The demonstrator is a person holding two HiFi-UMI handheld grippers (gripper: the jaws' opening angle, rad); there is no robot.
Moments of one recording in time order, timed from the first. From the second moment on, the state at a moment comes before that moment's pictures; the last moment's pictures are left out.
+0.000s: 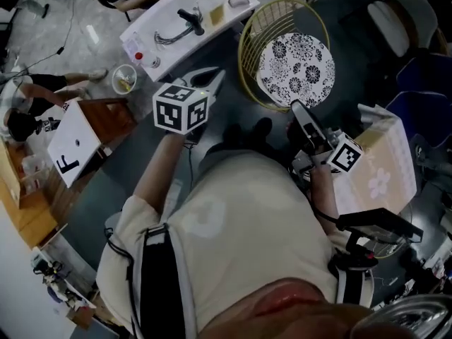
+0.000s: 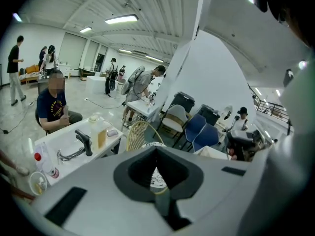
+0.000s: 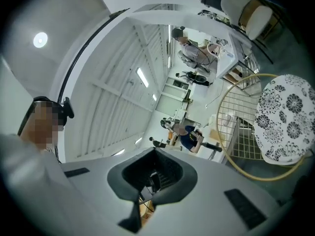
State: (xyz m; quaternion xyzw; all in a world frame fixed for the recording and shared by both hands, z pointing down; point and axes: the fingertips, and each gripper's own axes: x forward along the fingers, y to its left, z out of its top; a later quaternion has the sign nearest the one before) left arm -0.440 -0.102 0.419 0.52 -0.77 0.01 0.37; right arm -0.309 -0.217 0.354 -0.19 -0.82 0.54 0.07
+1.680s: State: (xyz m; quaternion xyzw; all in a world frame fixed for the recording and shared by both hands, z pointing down) left arm -0.520 -0.182 0.521 0.44 -0.77 0.12 0.44; right arm -0.346 -0.342 0.370 -0.17 -0.81 0.56 0.05
